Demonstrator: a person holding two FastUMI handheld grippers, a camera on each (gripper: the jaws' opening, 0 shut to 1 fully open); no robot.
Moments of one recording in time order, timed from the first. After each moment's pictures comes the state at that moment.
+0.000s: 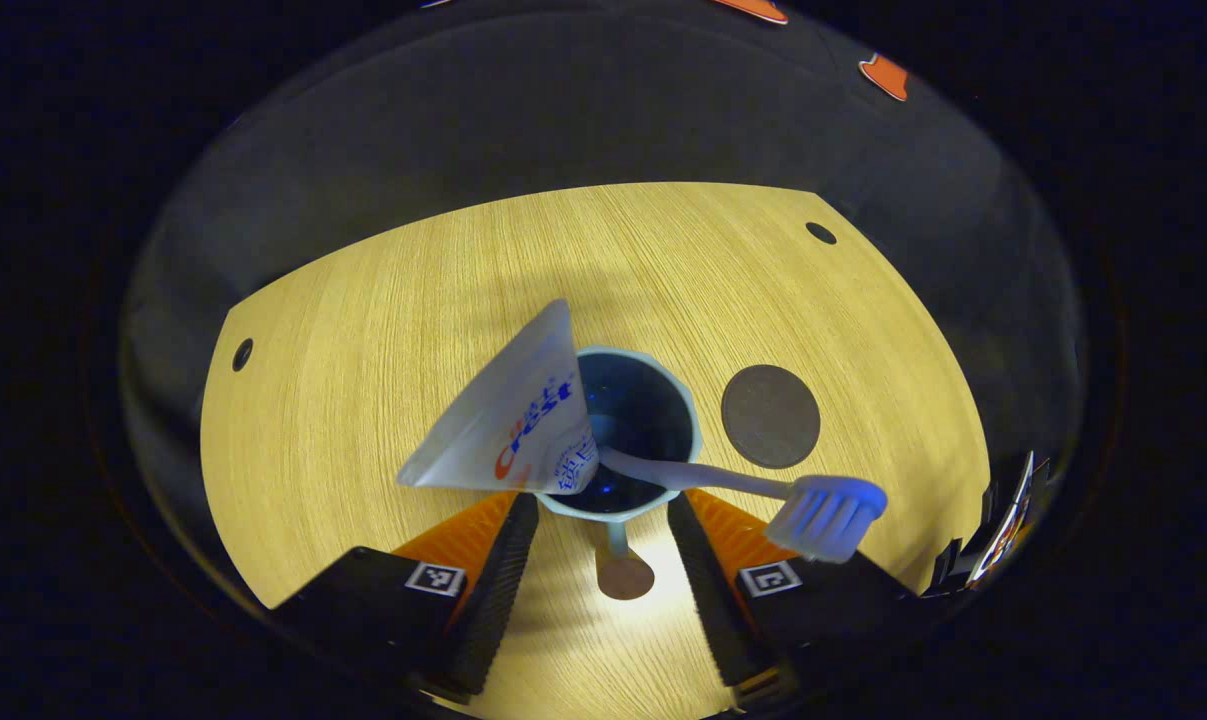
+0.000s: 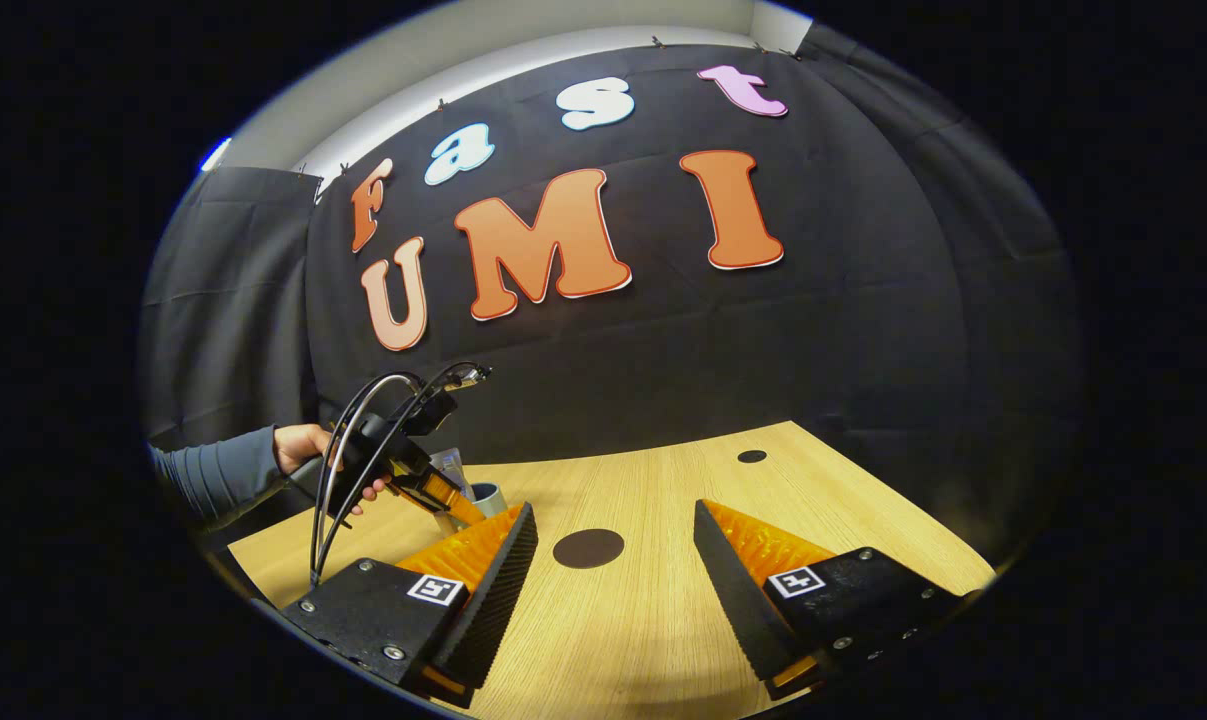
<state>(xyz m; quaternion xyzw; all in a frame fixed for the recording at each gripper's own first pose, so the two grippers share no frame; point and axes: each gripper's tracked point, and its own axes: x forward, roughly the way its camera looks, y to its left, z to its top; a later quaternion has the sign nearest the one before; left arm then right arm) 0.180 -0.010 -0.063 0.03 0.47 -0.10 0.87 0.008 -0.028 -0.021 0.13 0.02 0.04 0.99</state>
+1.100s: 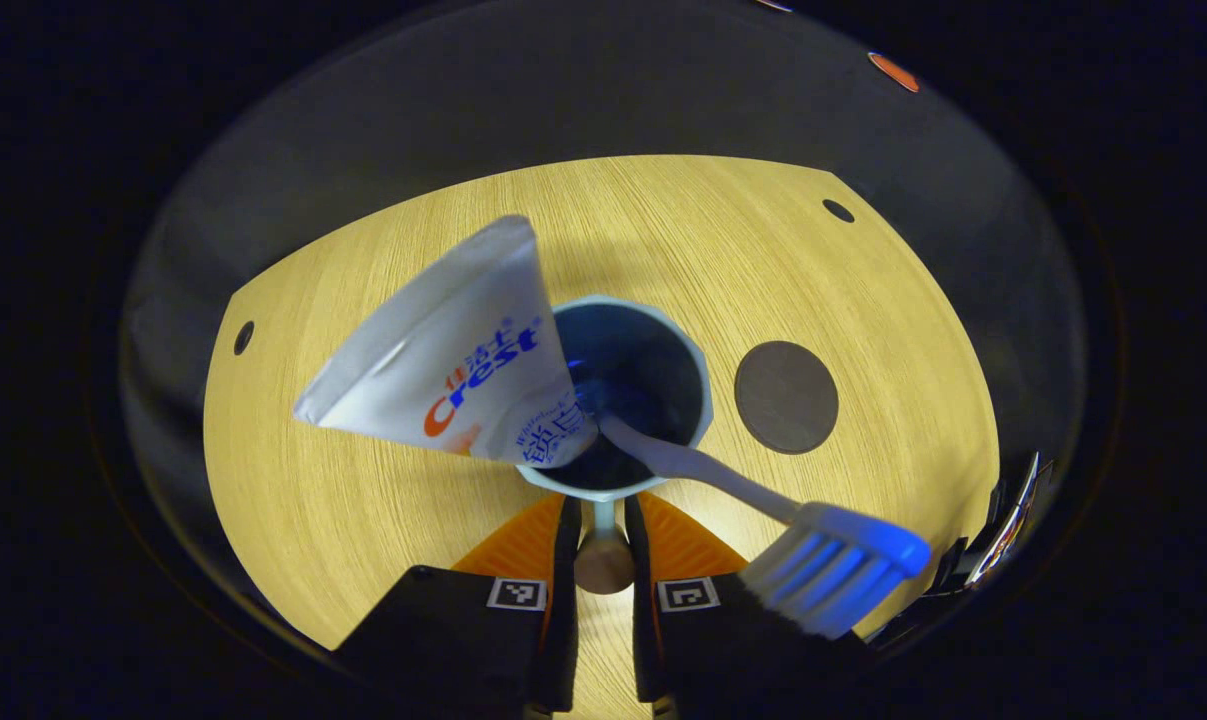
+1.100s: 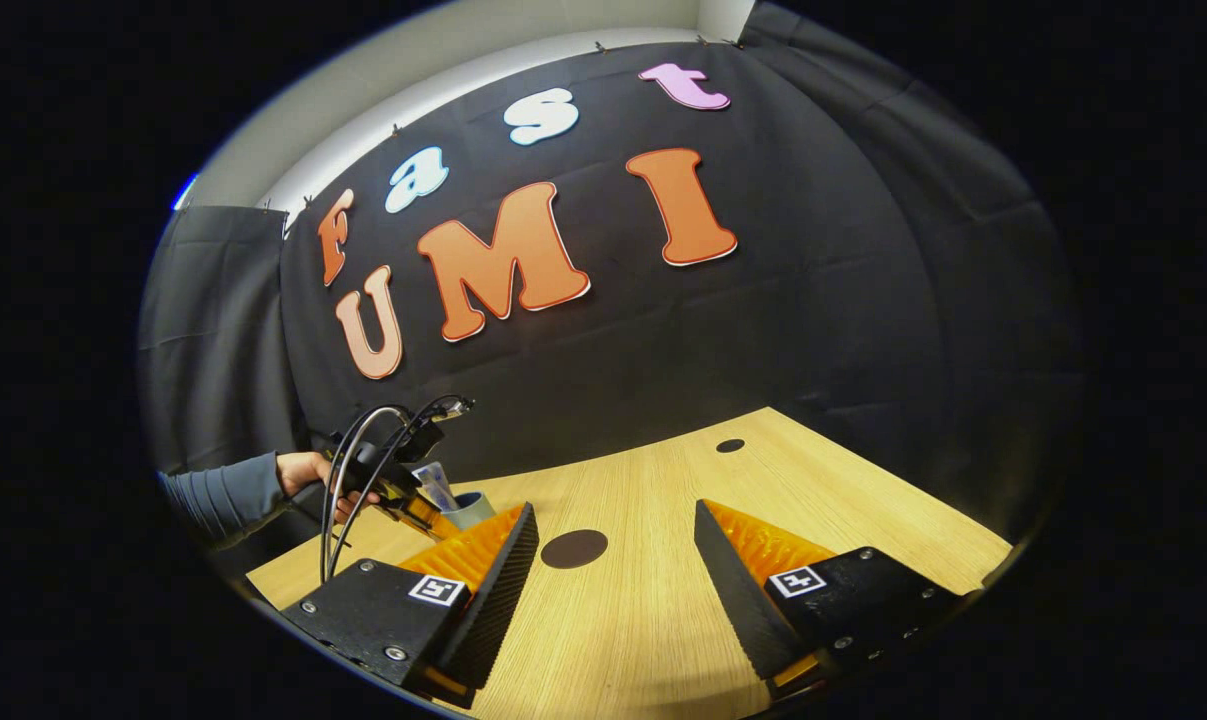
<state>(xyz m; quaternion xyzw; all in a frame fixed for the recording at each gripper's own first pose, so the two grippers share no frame) 0.267 -0.055 -0.092 0.04 0.50 -0.08 0.86 -0.005 -0.059 -0.031 0.18 0.01 0.02 0.98</state>
